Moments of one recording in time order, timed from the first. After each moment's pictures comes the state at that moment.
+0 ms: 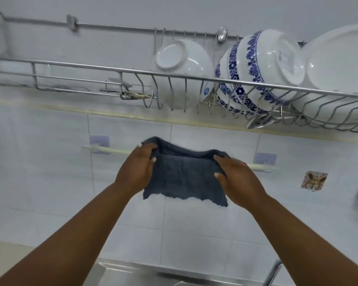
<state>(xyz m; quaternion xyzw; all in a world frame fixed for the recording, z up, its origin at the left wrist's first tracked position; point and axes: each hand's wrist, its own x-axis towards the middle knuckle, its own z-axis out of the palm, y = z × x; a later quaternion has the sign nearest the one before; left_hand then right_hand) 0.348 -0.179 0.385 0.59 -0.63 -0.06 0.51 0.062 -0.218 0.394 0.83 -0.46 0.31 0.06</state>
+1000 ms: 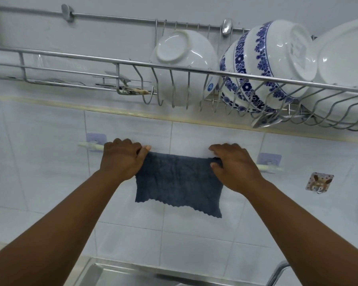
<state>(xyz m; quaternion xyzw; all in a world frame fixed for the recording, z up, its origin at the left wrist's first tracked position) 0.386 -0.193 0.400 0.73 -0.61 0.21 0.24 0.083 -0.229 0.425 0.84 -0.45 0.28 0.13</state>
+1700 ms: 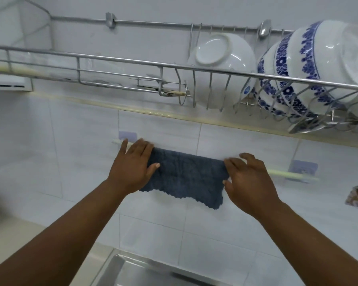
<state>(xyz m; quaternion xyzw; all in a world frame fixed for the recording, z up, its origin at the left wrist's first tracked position) 0.432 -0.163 0.365 0.69 -0.65 0.27 0.19 0.113 -0.208 0.397 0.84 -0.41 0.24 0.26</state>
